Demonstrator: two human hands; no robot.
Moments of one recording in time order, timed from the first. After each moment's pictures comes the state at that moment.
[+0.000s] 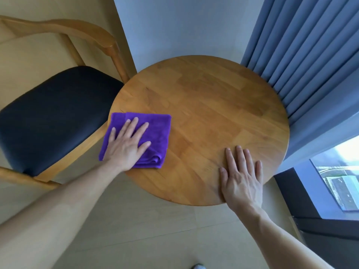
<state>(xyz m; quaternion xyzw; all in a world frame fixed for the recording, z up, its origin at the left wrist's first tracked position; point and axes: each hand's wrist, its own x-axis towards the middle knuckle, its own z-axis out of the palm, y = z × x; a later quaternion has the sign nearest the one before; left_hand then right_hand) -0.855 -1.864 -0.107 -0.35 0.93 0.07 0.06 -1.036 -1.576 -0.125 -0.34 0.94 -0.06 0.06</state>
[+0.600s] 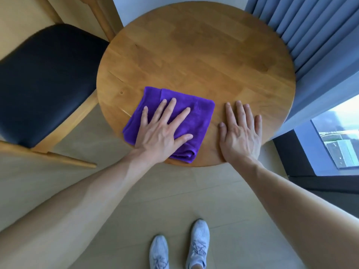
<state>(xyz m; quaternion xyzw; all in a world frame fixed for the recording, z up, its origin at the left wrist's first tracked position) -0.888 -1.752 -0.115 -0.24 0.97 0.03 0.05 -1.043 -1.586 -0.132 -0.33 0.94 -0.11 0.03</state>
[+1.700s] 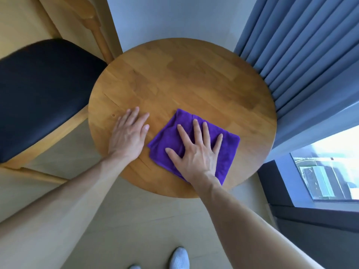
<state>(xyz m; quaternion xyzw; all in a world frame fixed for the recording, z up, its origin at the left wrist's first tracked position) -0.900 -1.822 -0.116 -0.37 0.91 0.15 -0.03 -1.019 -1.653 -0.110 -0.41 0.91 -0.07 0.07</state>
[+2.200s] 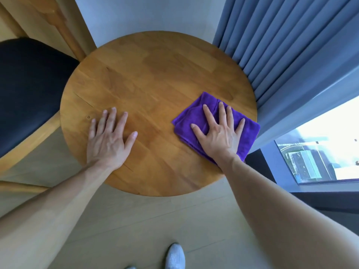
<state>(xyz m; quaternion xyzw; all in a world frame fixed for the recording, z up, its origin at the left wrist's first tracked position) -0.900 -1.810 -0.129 -0.38 0.92 0.04 0.00 -1.122 -1.614 -0.113 -0.30 0.95 -0.06 0.05</state>
